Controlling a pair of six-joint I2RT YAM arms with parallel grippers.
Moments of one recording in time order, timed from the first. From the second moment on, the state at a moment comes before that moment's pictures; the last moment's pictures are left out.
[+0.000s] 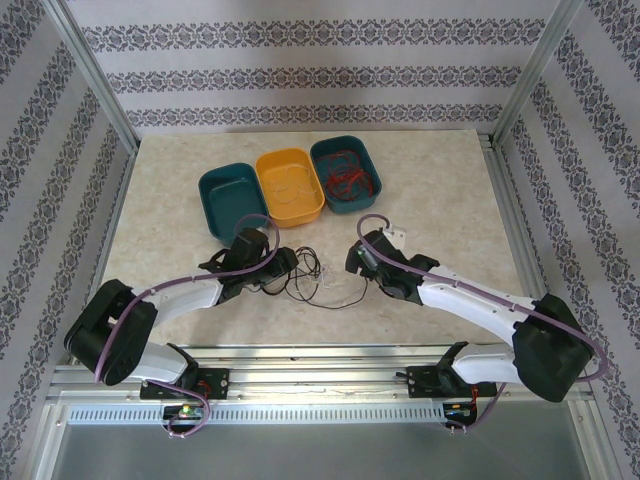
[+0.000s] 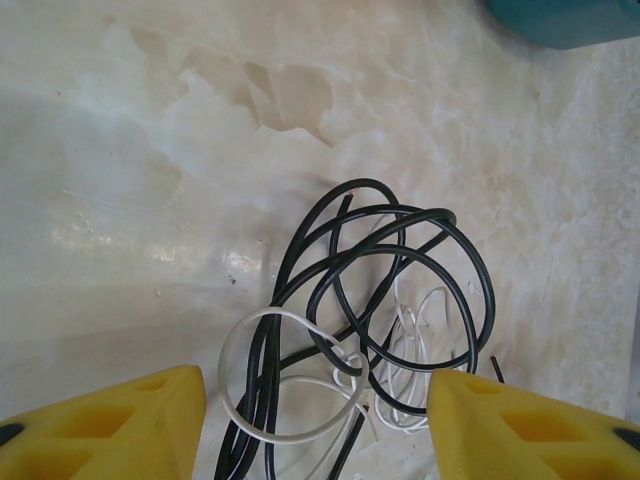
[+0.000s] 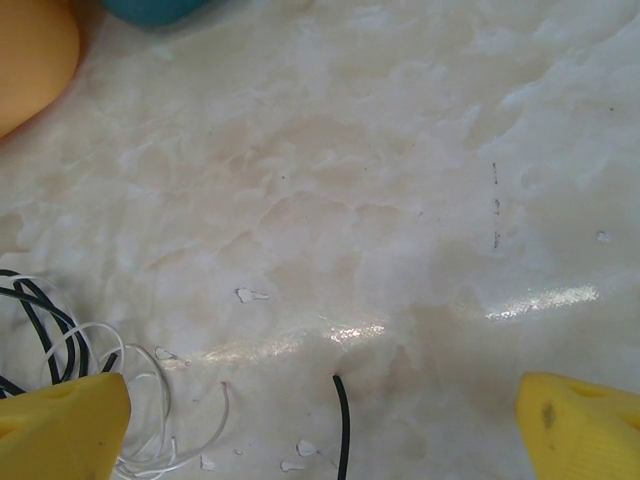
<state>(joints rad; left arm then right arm) -0.54 1.40 0.59 0.05 0.17 -1.01 0.73 1.27 0.73 -0.46 0.35 0.91</state>
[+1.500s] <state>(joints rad) -0.55 1.21 0.72 -0.08 0.38 -0.69 0.78 1.37 0.84 -0.36 0.24 0.80</state>
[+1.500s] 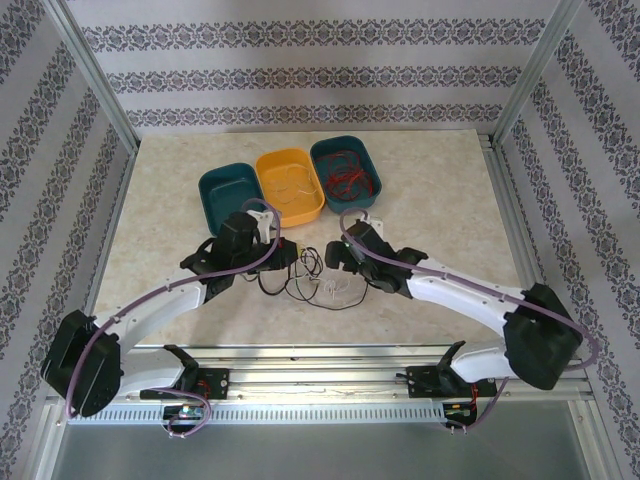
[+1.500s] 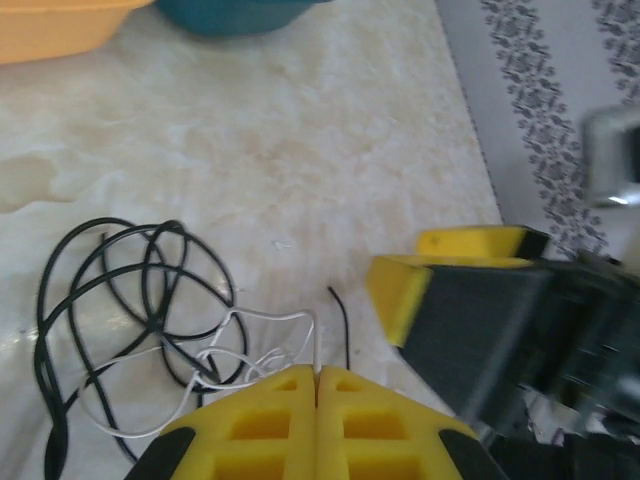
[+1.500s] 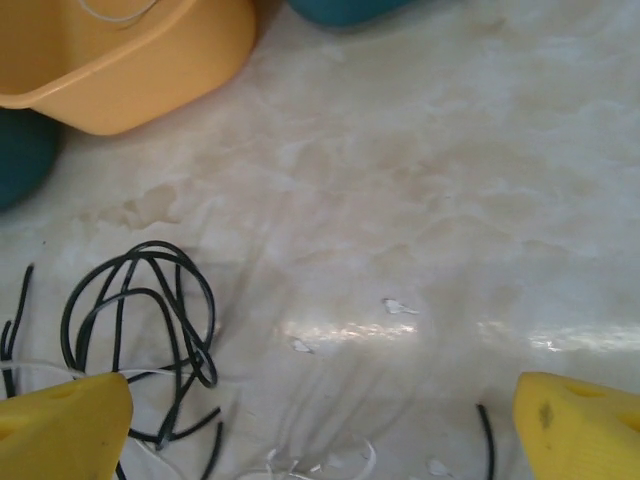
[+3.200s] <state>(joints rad) -0.56 1.13 1.08 -0.07 0.36 -0.53 0.73 1.41 0.79 -0.32 0.11 0.83</state>
